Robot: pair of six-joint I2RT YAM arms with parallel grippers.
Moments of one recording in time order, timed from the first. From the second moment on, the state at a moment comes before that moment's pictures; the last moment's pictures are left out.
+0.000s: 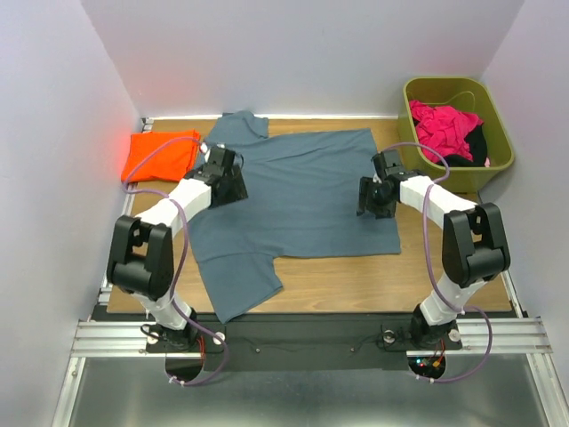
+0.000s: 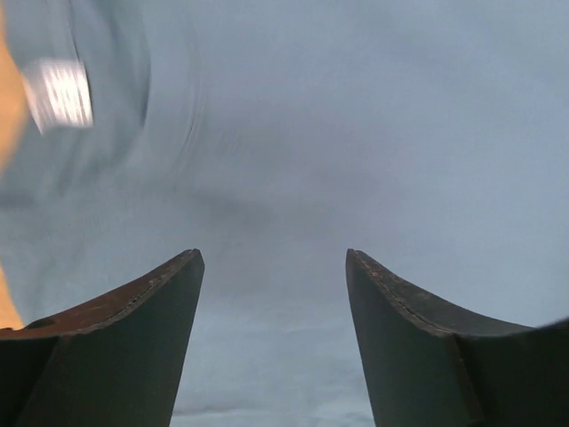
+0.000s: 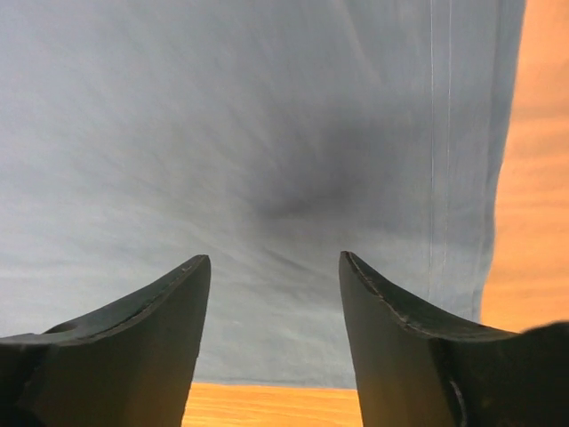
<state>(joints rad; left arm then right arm) -0.31 1.60 1.18 -0.47 -0.19 -0.51 0.23 1.70 1.16 -0.56 0.02 0.38</state>
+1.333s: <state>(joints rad) -0.07 1.33 0.75 -0.51 -0.25 -0.65 0.18 1.38 0.94 -0.55 0.14 0.45</state>
